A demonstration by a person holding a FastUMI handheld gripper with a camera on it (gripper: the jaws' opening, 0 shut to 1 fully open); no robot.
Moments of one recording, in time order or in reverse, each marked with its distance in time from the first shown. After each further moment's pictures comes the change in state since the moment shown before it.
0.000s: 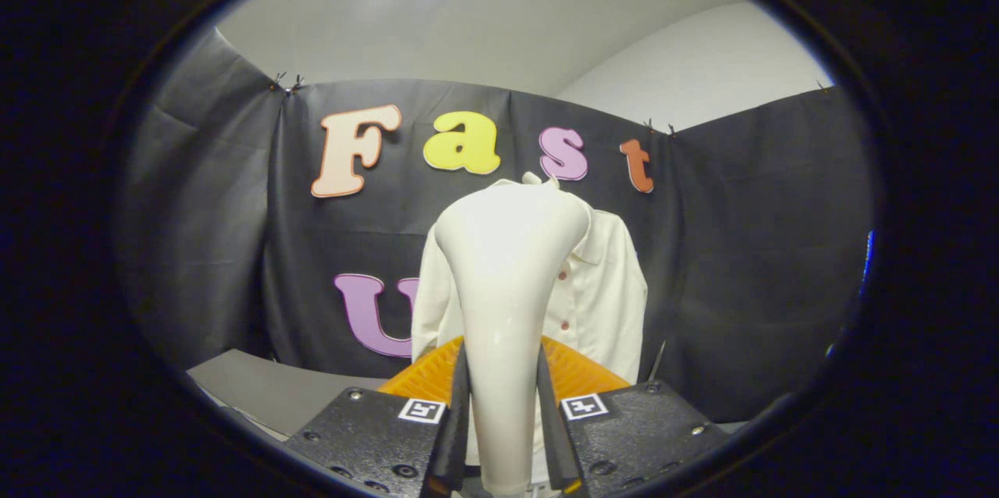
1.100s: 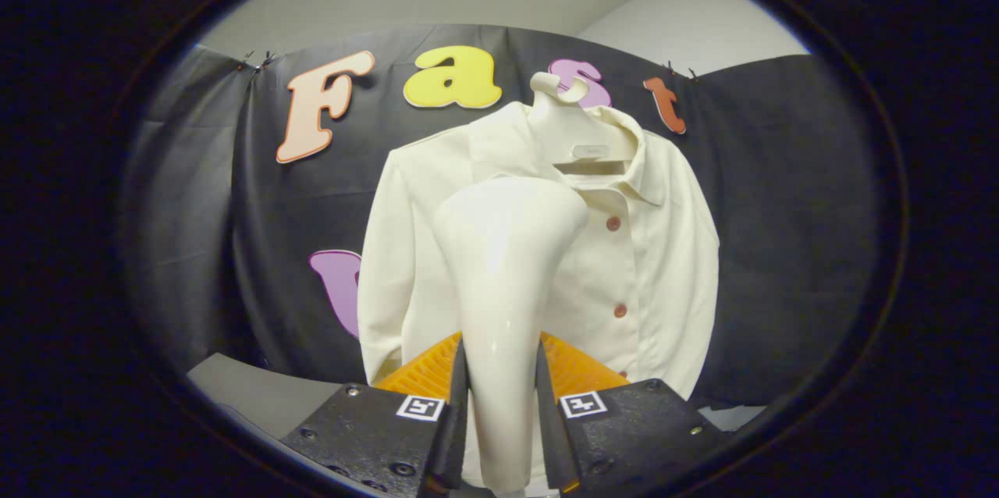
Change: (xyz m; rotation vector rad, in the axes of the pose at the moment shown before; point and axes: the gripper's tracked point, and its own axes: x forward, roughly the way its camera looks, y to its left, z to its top) arm 0.138 0.023 -0.073 0.112 0.142 0.098
